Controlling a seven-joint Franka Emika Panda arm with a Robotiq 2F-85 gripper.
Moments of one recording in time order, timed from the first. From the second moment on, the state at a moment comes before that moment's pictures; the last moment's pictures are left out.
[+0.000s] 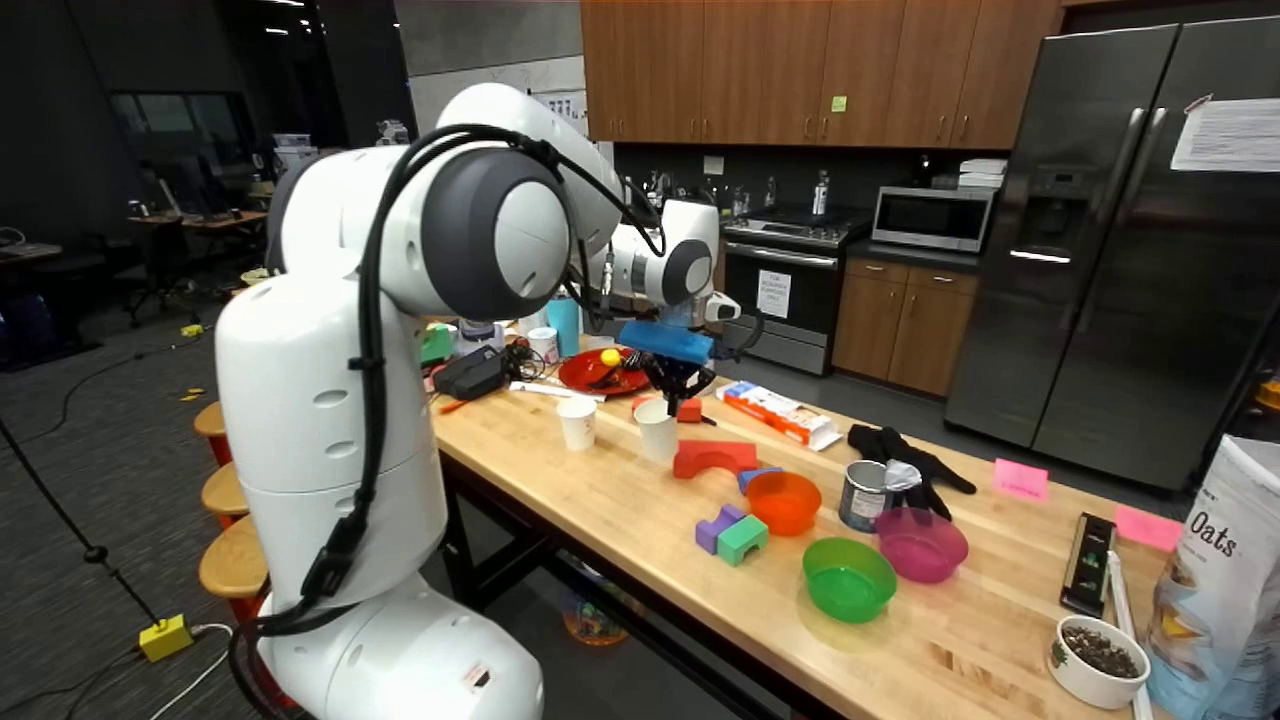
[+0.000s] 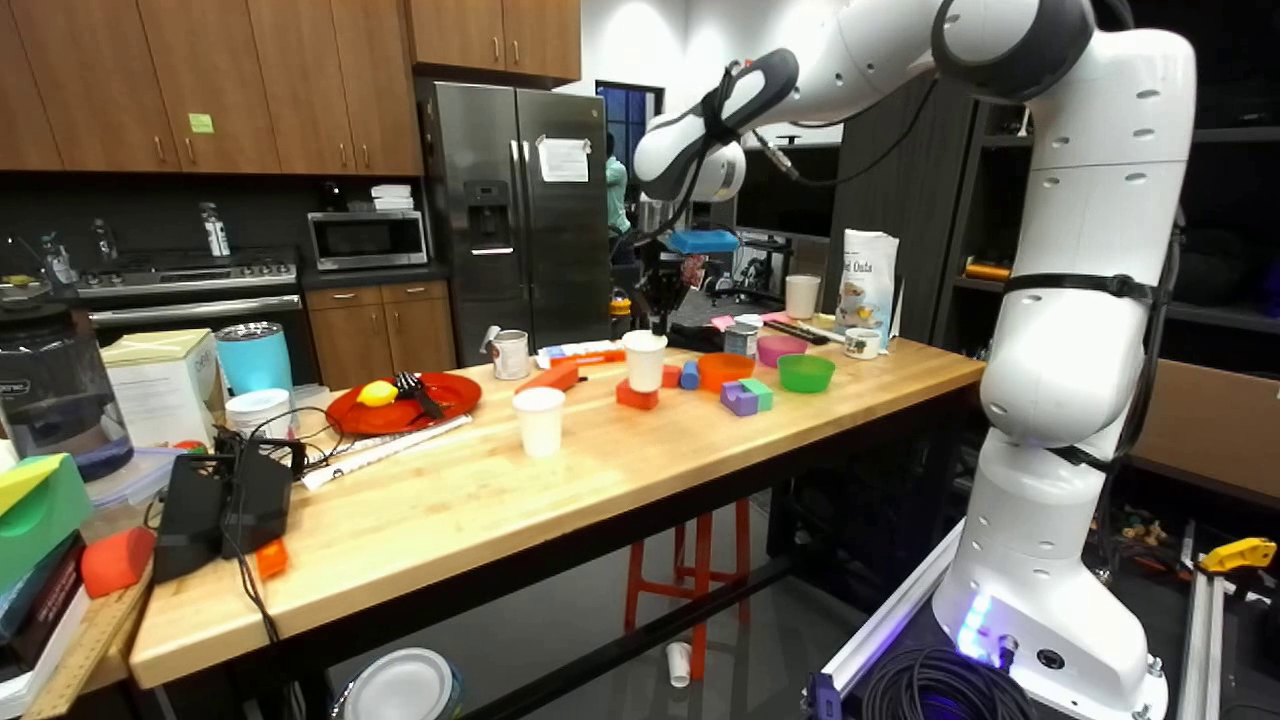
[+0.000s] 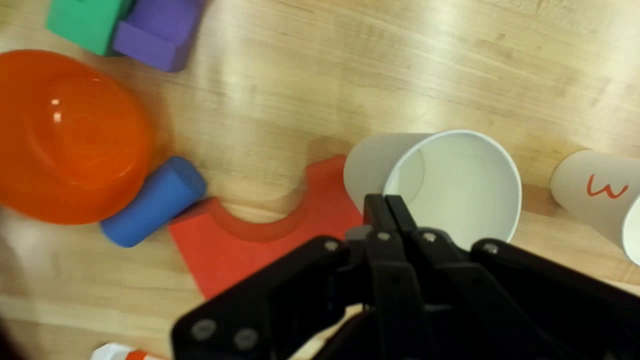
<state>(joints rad) 0.02 0.05 0.01 -2.01 0.08 2.08 -0.06</state>
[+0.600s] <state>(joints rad) 0.02 -0.19 0.01 -2.06 -0.09 2.06 -0.01</state>
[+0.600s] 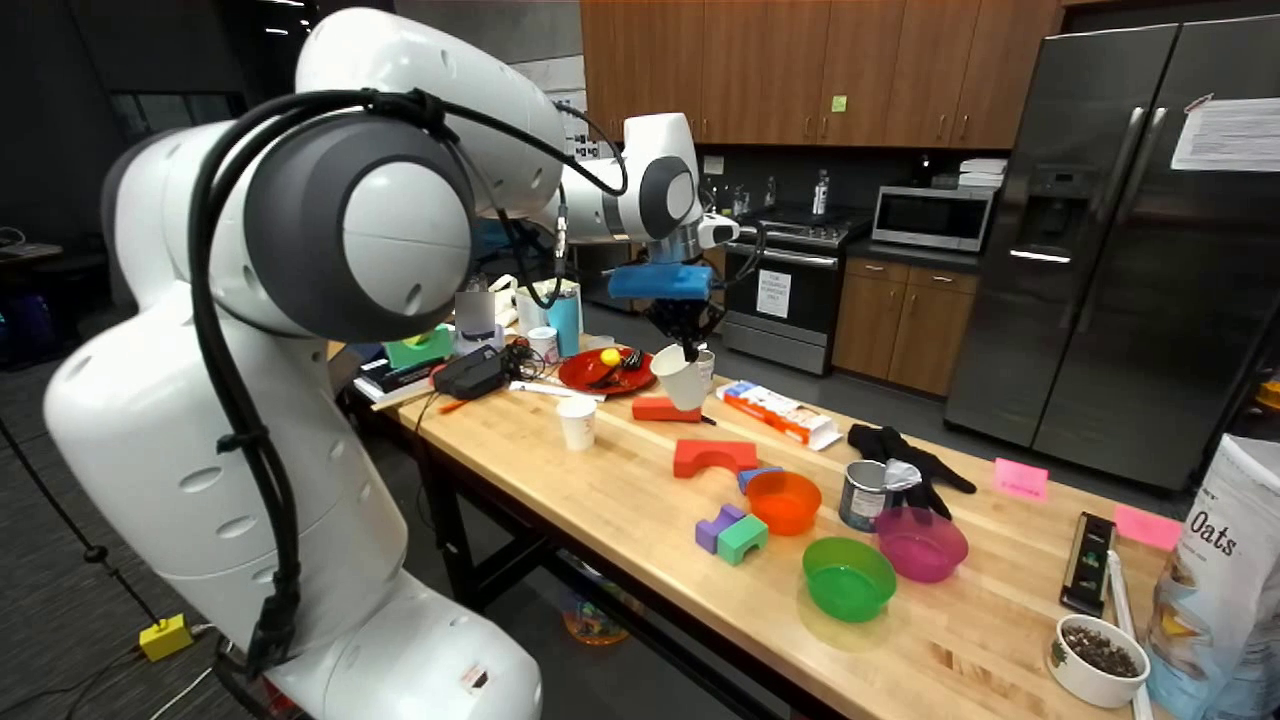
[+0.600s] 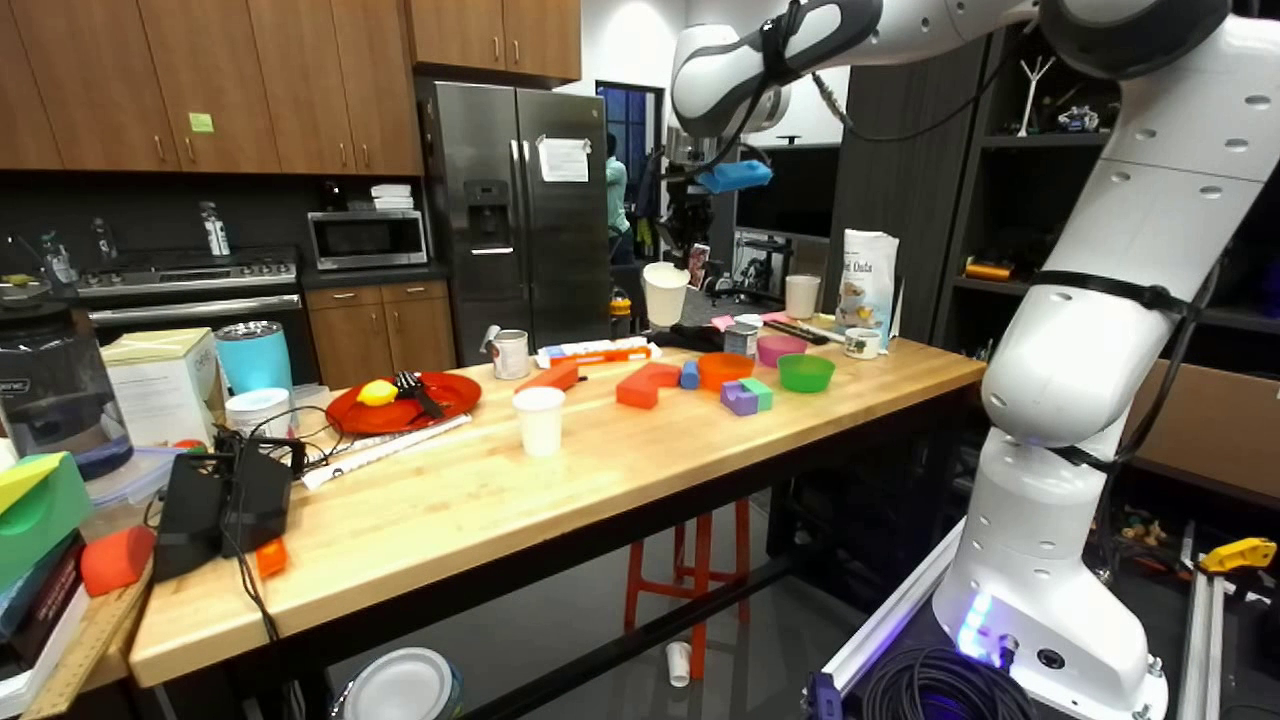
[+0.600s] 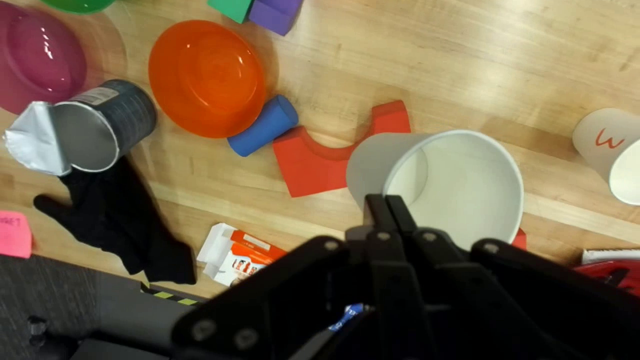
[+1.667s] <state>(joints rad) 0.03 -0.24 0.01 -2.07 -0.08 2.28 -0.32</state>
